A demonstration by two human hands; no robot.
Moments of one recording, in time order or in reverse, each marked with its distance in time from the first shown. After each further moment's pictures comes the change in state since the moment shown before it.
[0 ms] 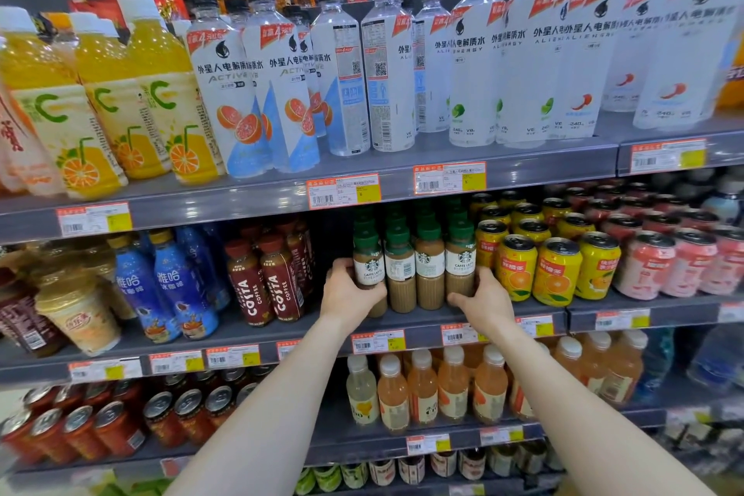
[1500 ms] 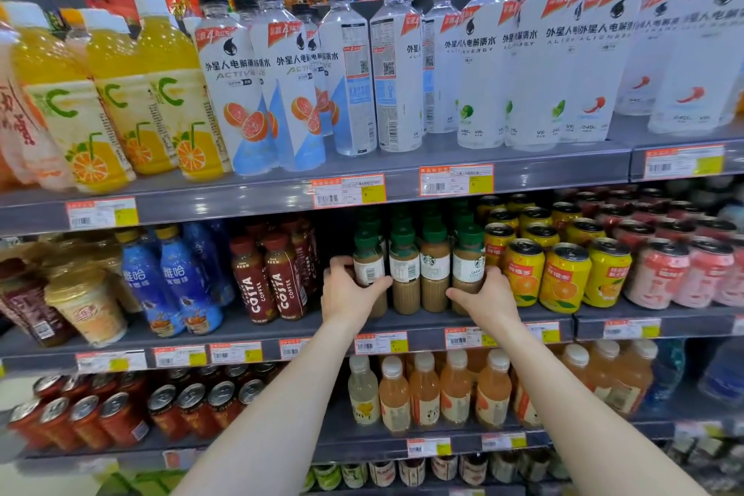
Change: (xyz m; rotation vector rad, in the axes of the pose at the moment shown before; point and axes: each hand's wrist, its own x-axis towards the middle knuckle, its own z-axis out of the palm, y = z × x) left_hand -0.003 0.001 0.004 0.041 0.139 -0.004; right_hand 0.010 -0.006 -0.001 0.040 0.017 0.048
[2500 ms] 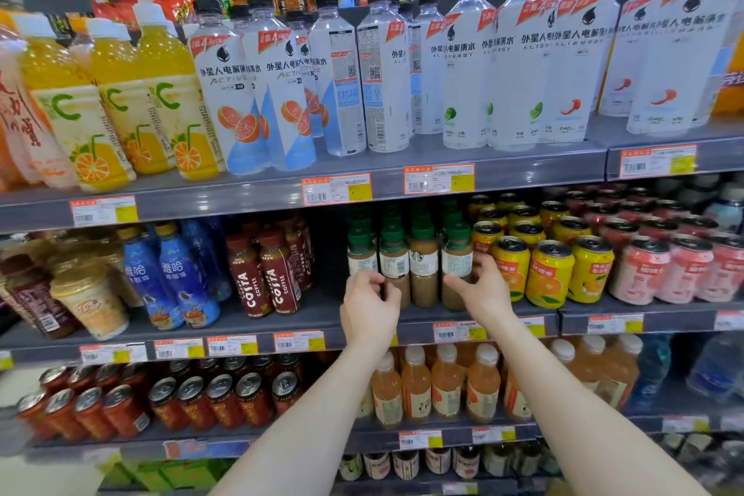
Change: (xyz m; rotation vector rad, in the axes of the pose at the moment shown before) left_hand -0.059 0.027 0.033 0.109 0.091 0.092; right_hand -0.009 -0.003 -0.019 0.168 0.018 -0.070
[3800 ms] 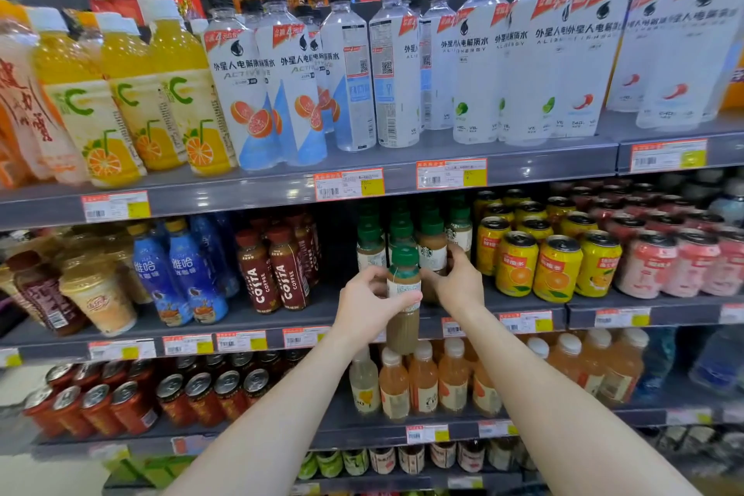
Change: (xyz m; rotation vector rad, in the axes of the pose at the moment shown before) left_hand 0.006 -0.008 -0.046 -0.276 -0.364 0.014; right_hand -0.005 -0.020 0.055 -0.079 -0.005 -0.027
